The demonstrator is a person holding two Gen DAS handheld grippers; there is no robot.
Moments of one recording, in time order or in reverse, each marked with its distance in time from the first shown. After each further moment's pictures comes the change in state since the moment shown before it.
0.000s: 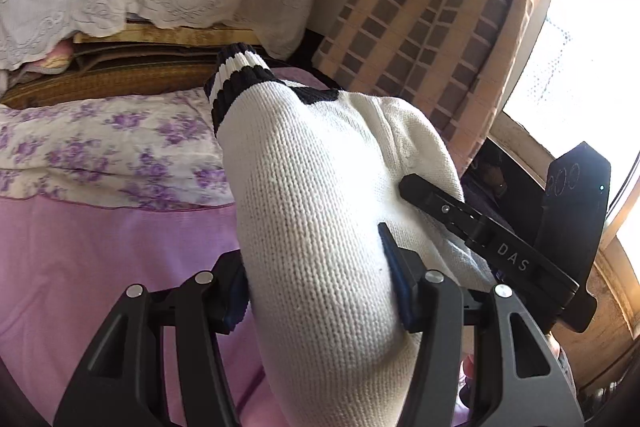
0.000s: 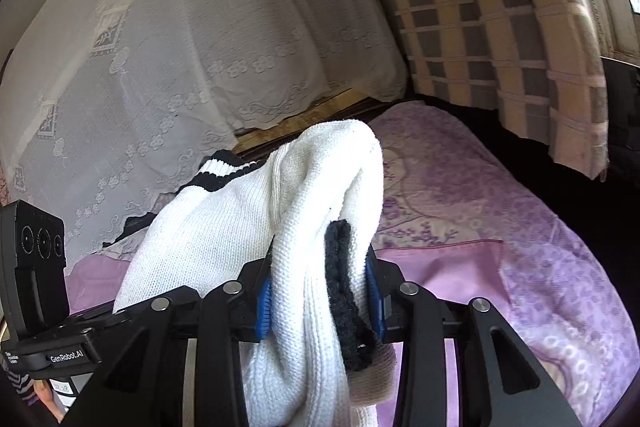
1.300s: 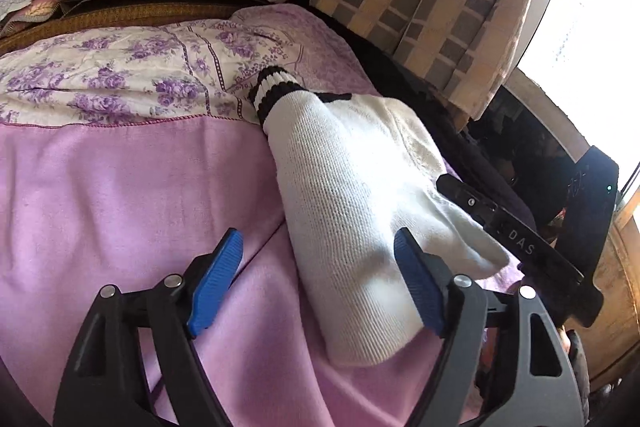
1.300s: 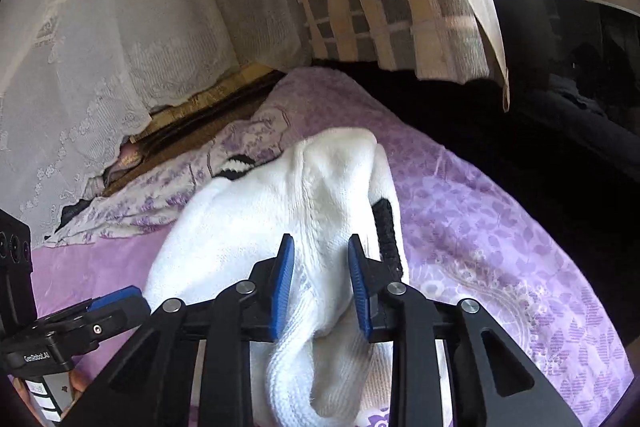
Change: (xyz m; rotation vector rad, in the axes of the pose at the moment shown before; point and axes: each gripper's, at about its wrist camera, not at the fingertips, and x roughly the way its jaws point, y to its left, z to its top) left arm 0.037 -0.004 -0.065 -0.031 0.064 0.007; right arm -0.017 -0.064 -0.062 0.003 -0.031 -0.192
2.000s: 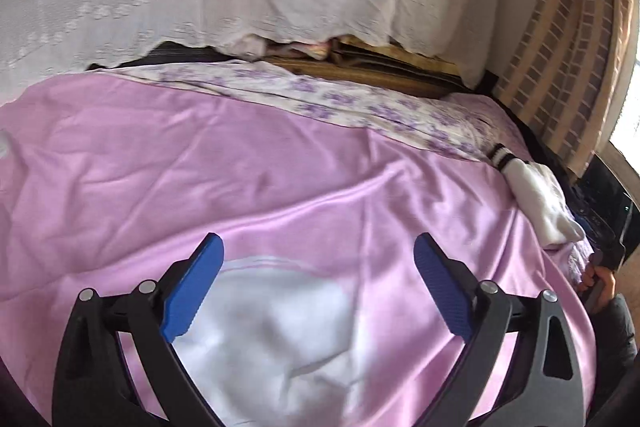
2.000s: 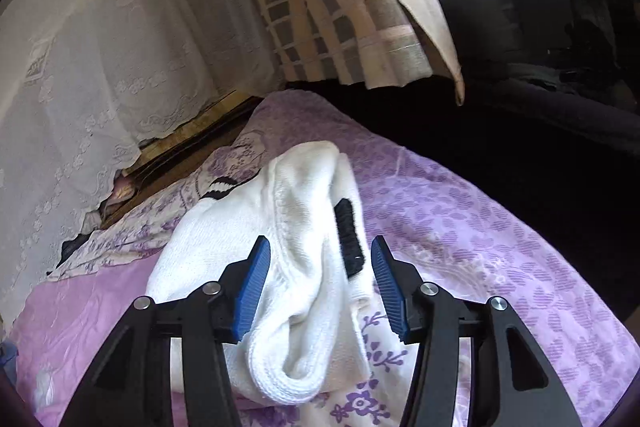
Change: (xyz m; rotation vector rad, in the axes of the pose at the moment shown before) left arm -0.313 0.187 -0.095 -0.188 -0.187 0.541; right arm -0.023 -0.022 -0.010 0.139 -0.049 -0.083
